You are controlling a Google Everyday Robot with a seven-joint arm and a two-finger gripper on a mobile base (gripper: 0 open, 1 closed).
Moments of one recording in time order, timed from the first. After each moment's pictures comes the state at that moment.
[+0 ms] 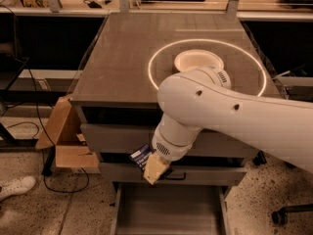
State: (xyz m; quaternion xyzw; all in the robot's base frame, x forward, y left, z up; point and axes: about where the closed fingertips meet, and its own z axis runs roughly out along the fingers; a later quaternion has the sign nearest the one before) arm 0.420 -0.019 0.725 -0.43 0.90 0.09 0.06
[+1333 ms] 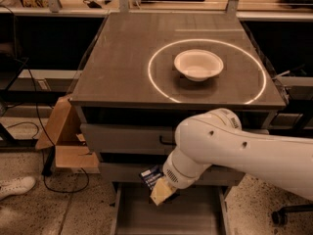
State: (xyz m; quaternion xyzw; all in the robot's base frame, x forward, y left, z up) arm 0.393 -0.037 0.649 -0.36 0.92 0.12 0.06
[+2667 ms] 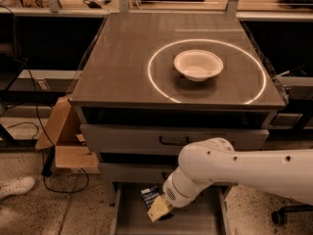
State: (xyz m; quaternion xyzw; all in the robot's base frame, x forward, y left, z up) arm 0.367 -0.030 0.568 -0.30 0.94 0.18 0.02
